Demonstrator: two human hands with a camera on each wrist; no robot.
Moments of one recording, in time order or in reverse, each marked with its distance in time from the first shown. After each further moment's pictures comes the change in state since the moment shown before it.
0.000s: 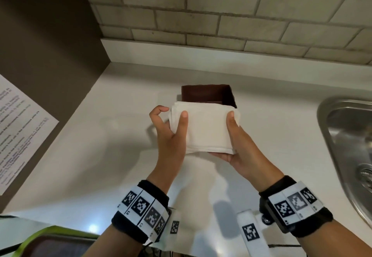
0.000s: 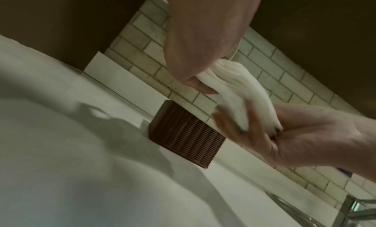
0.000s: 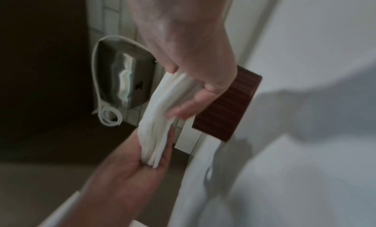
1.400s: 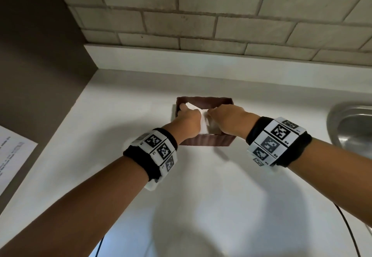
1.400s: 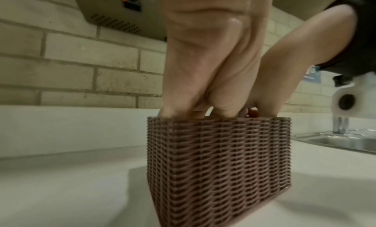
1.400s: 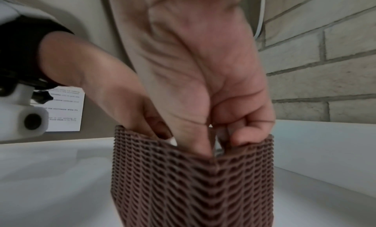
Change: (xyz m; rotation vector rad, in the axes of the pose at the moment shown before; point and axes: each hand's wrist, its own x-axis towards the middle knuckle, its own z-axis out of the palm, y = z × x) left_hand 0.131 -0.012 0.068 1.409 -0.757 -0.019; right_hand 0.135 -0.065 0.008 -2.207 -0.186 0.034
